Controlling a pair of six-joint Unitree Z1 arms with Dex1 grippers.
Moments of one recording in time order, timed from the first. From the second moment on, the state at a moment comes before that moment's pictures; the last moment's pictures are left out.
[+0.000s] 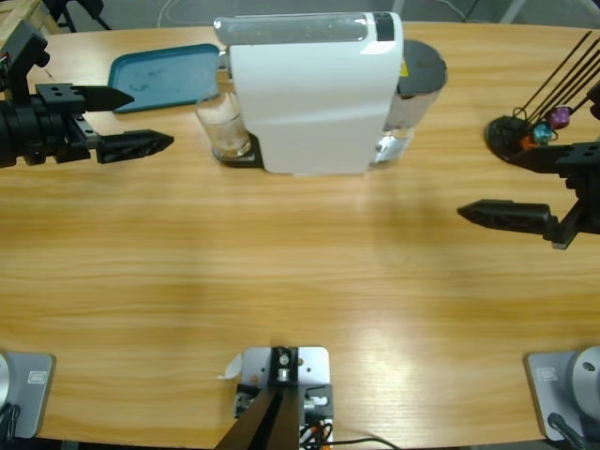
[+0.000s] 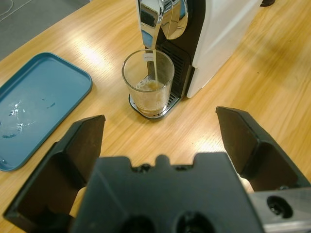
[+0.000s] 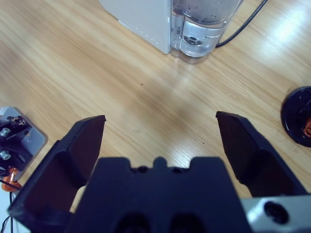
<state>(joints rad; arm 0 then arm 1) -0.60 1.37 -0.57 -0.24 -0.28 0.17 0.67 1.12 -0.73 0.41 0.04 0.04</state>
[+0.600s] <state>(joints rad) -0.60 1.37 -0.56 -0.24 -0.28 0.17 0.67 1.14 -0.73 0.41 0.04 0.04</state>
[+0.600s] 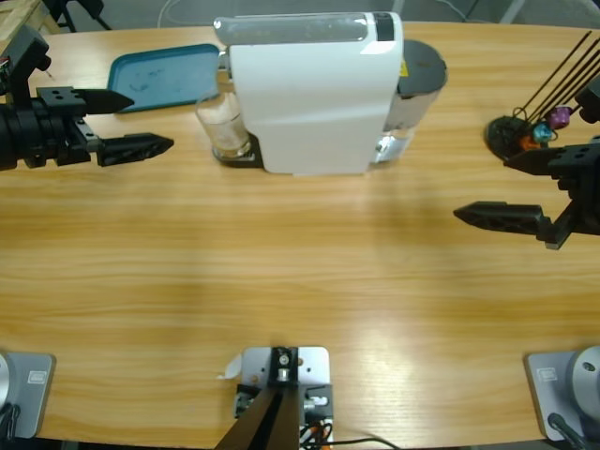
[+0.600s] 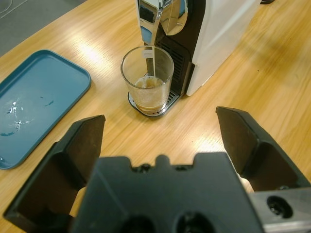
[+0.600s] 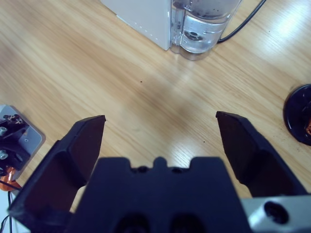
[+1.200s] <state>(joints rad) -0.60 1.38 -0.56 -0.24 -0.28 0.17 0.67 1.15 -0.73 0.41 0.04 0.04</state>
